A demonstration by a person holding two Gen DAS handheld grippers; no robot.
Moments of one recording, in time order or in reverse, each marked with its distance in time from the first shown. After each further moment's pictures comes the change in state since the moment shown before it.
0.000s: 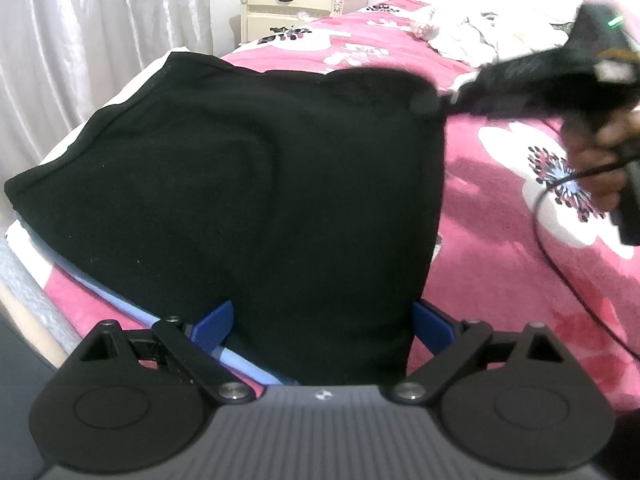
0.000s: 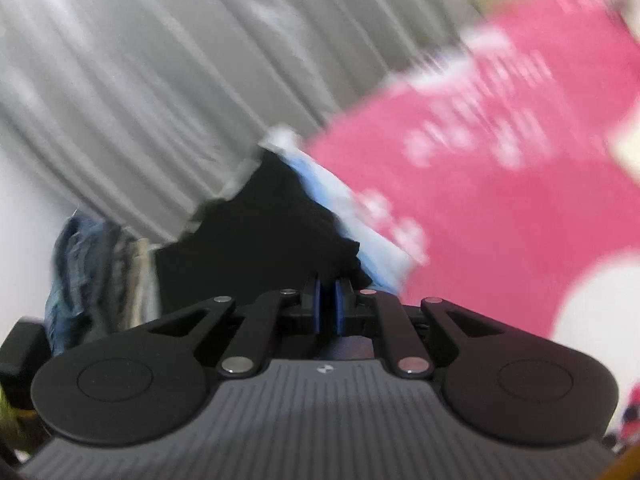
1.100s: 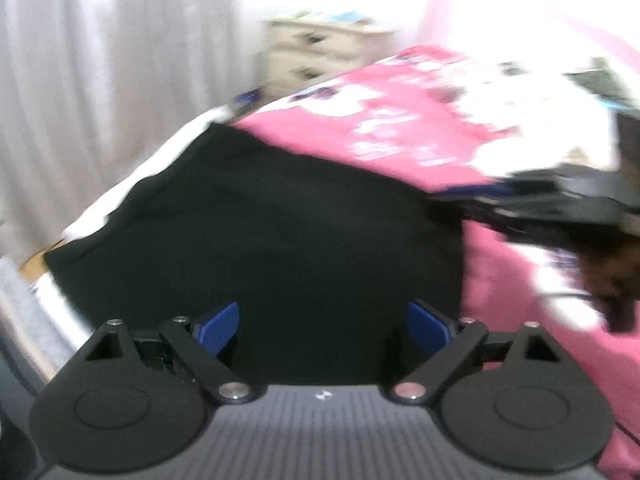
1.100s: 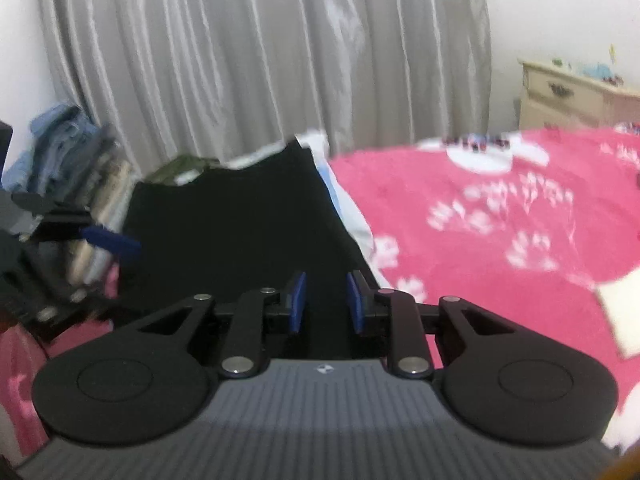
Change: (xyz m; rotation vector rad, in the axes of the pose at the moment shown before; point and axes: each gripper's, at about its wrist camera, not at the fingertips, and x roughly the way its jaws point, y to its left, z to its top) left arm 0.006 0.043 0.049 -0.119 -0.036 0.132; right arm 0.015 0.065 -0.016 -0.520 -0.045 -0.173
